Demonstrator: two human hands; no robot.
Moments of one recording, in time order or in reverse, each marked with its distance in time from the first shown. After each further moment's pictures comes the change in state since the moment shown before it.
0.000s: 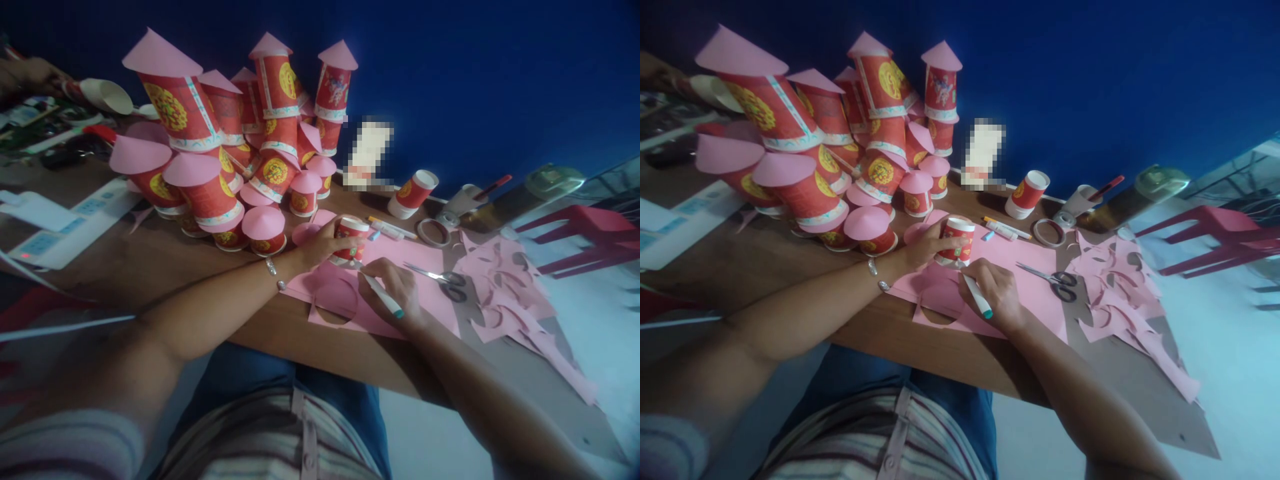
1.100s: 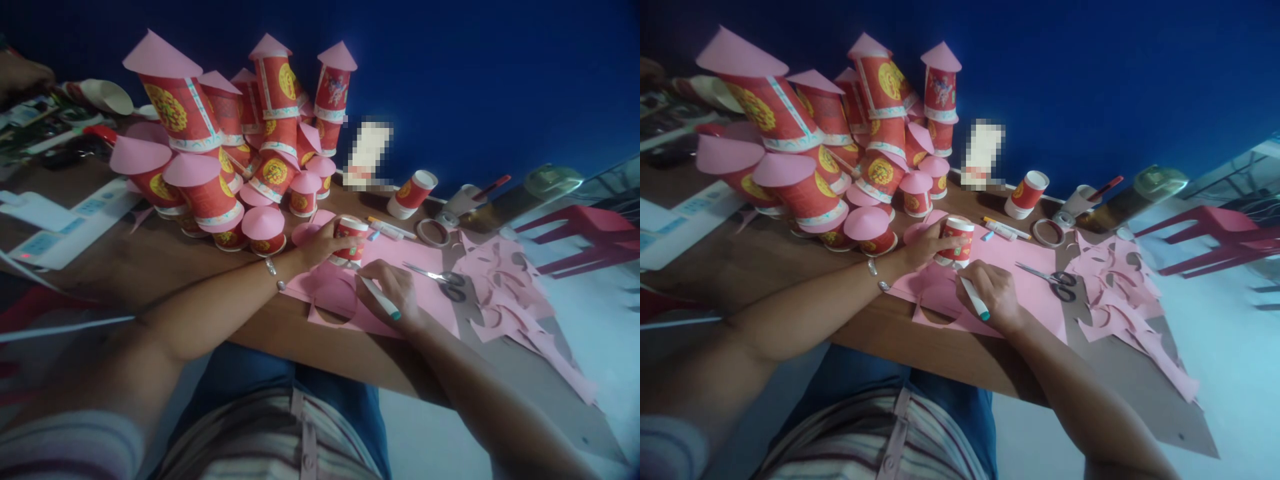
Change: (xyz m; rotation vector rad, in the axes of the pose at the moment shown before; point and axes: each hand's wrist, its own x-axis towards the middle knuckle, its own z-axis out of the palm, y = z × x) left_hand 0.000 0.000 0.001 -0.024 0.004 0.010; right_hand 0.007 -0.004 -0.004 0.039 0.002 -0.076
